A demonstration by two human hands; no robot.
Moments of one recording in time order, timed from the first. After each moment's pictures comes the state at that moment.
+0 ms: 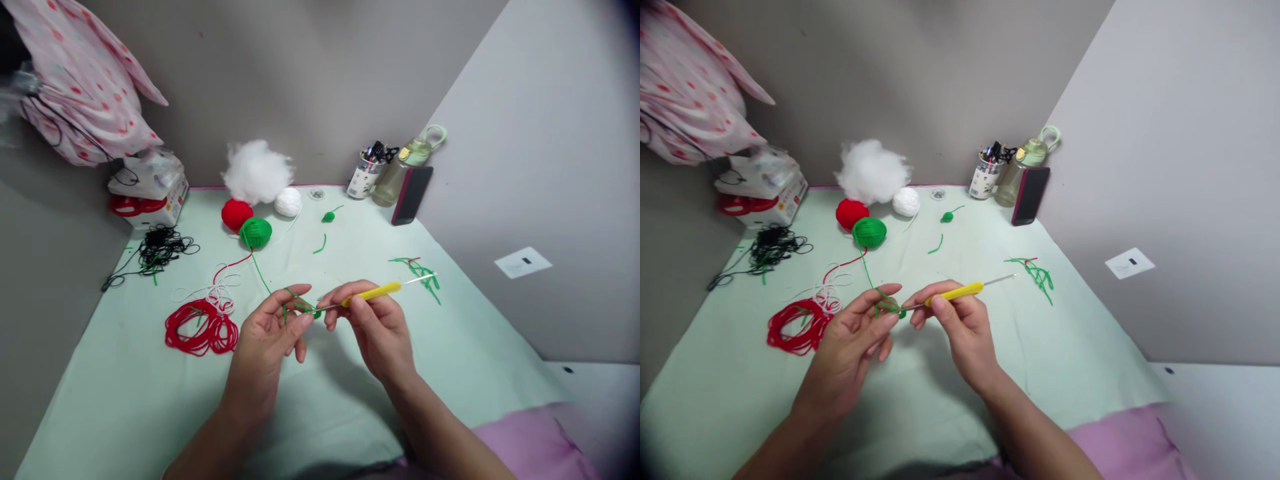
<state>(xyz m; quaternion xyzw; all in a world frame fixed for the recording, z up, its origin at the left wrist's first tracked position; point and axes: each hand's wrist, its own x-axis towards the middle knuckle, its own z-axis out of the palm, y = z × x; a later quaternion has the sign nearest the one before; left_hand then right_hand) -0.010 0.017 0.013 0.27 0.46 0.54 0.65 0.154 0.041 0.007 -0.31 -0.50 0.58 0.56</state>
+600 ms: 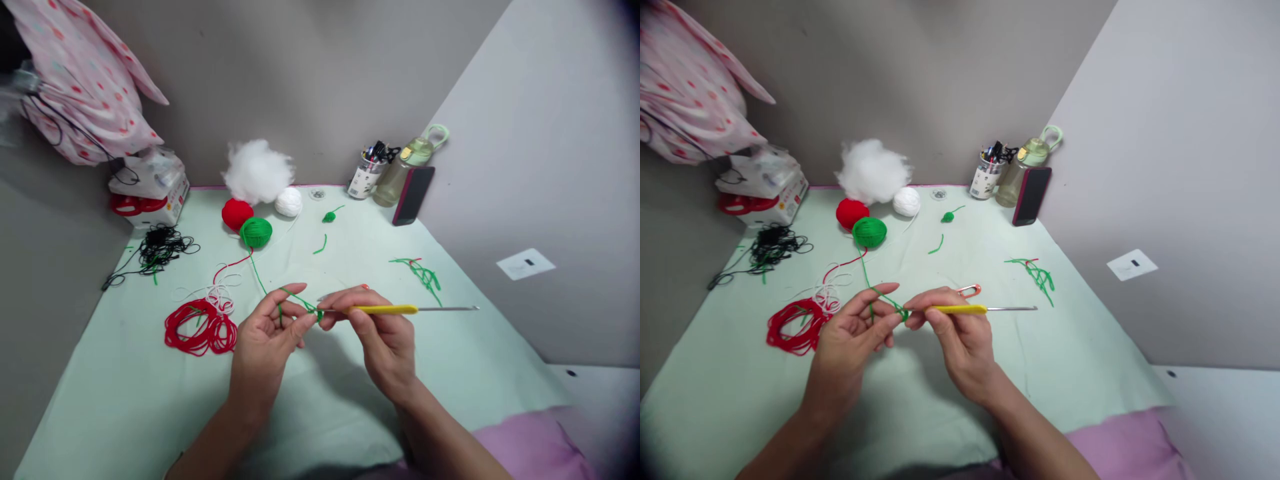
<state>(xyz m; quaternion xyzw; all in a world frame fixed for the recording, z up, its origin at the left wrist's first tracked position) -0.009 0.019 0.008 0.32 0.52 0.54 0.58 0.159 0.034 0.005 -0.32 -0.64 0.43 0.55</state>
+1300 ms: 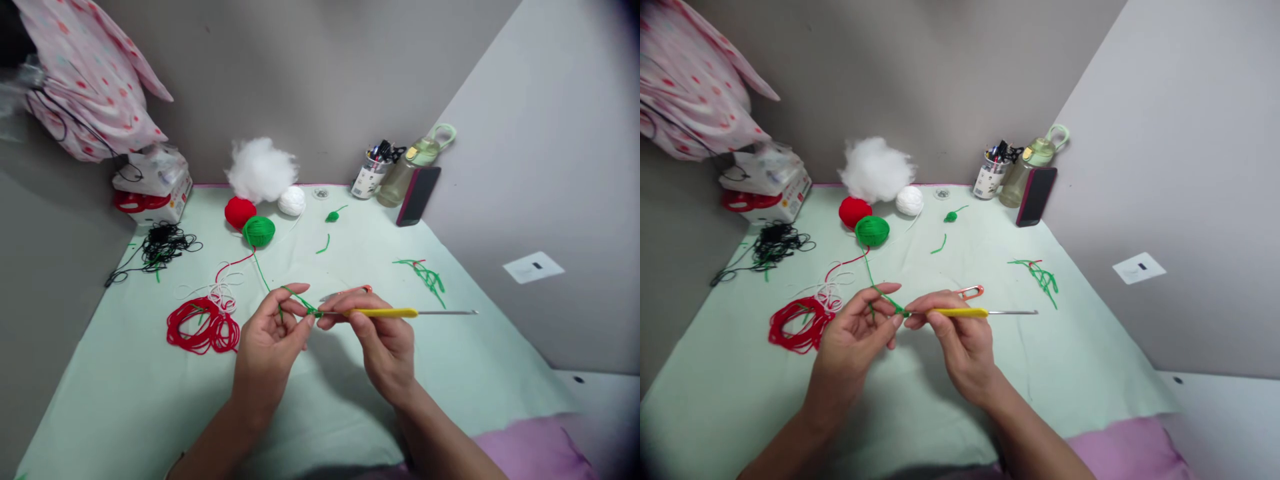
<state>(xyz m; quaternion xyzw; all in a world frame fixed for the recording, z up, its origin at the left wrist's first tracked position) -0.009 0.018 0.003 0.36 0.53 0.54 0.54 0.157 0.034 -0.002 -0.32 -0.63 0.44 0.55</state>
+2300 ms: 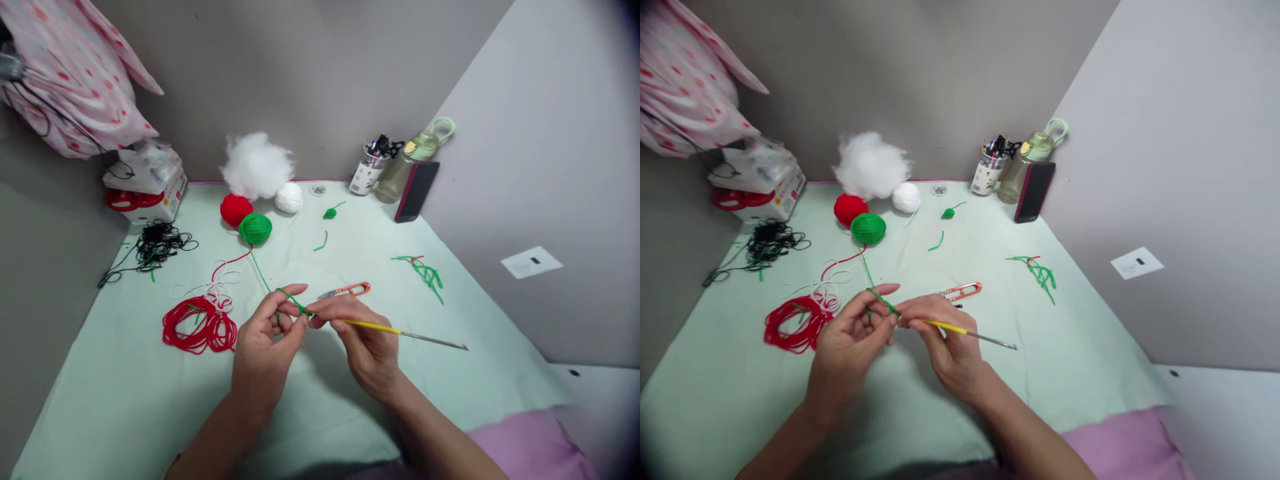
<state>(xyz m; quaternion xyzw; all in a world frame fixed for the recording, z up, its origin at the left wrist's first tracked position) -0.007 0.016 0.003 0.40 0.57 0.52 0.49 0.149 0.037 -0.007 -0.31 -0.72 0.30 0.54</state>
